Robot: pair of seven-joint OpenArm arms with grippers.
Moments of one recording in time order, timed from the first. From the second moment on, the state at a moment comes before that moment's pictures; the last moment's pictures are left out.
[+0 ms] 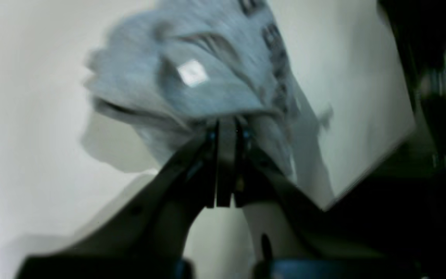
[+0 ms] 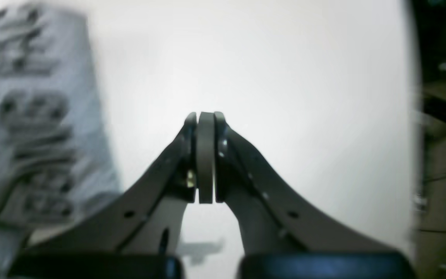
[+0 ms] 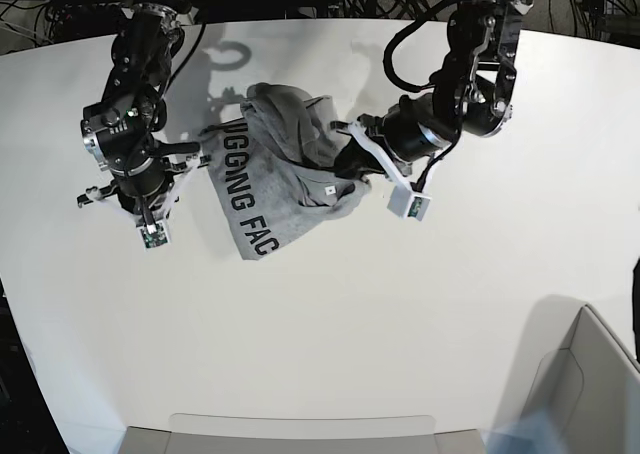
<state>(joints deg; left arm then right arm) 5.7 -11.5 12.9 115.6 -41.5 10.7 60.2 -1.4 0.1 13.7 117.1 -6.0 30.2 -65.7</state>
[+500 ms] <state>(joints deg) 5.3 -10.8 17.2 115.3 -41.6 16.7 55.5 -6.9 6.0 22.1 111.9 5.9 30.1 -65.8</state>
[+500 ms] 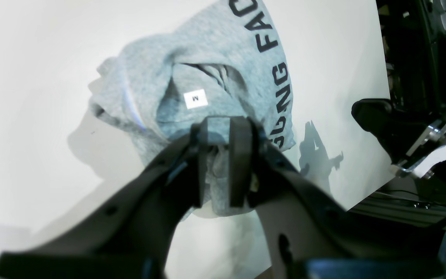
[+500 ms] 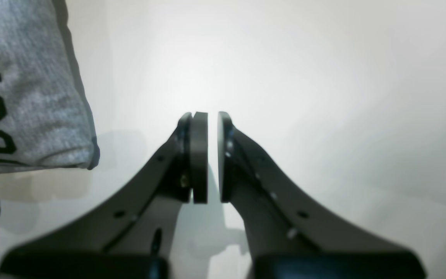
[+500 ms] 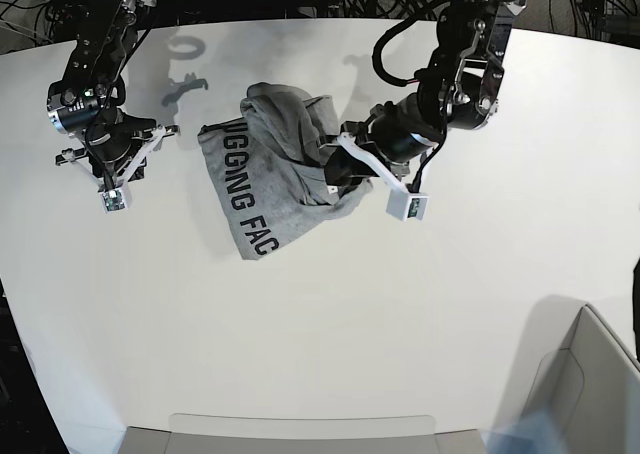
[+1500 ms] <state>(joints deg) -4.9 -10.9 7.6 94.3 -41.3 16.5 54.8 -7.9 5.9 22.0 112.1 5.7 30.1 -65.7</state>
